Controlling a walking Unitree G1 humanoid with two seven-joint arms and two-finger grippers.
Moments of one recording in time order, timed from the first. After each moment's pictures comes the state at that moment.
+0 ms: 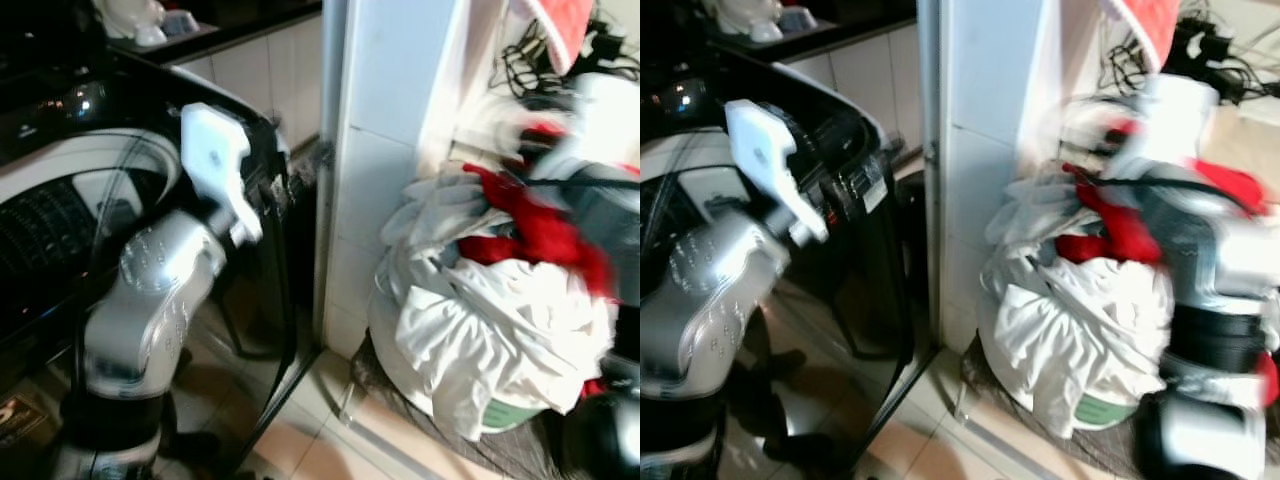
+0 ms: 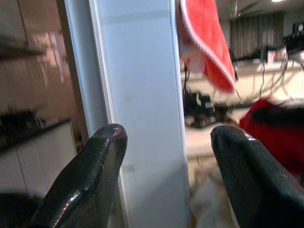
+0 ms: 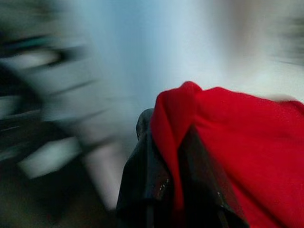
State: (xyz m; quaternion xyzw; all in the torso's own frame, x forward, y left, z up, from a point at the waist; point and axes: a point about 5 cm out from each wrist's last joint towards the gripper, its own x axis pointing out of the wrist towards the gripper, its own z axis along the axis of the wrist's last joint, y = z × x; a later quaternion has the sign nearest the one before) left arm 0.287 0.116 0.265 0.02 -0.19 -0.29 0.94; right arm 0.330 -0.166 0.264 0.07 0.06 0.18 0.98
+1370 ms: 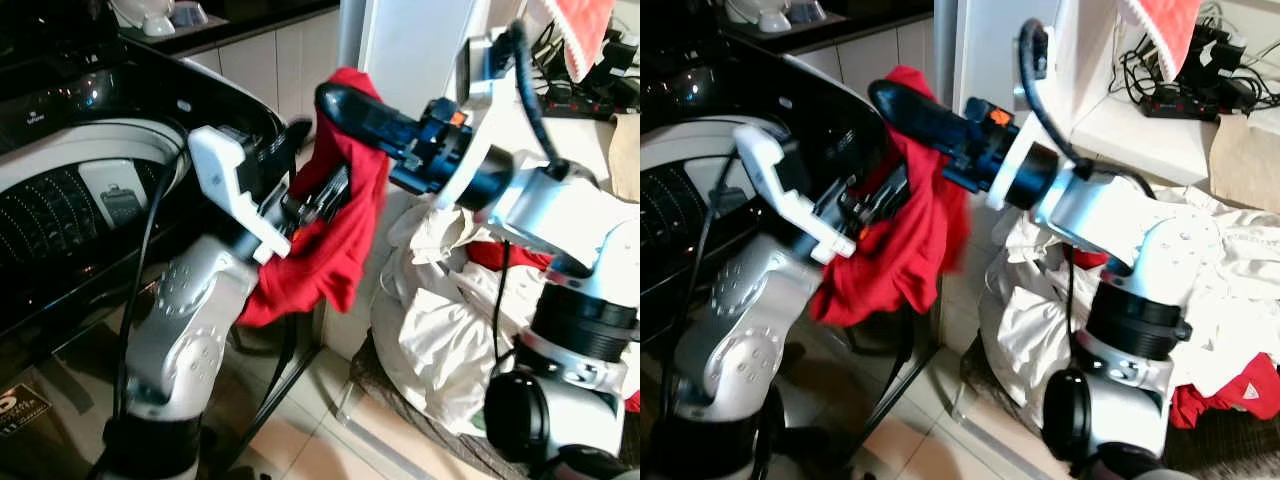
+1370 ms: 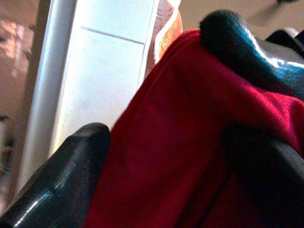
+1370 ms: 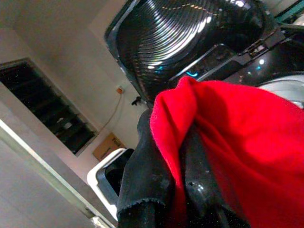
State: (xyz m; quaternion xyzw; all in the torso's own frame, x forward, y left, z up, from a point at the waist) left arm 0.268 0.094 0.238 -0.16 -0.19 -0.38 0.89; right arm 0.280 -0.096 0.305 0.36 0.09 0.53 0.76
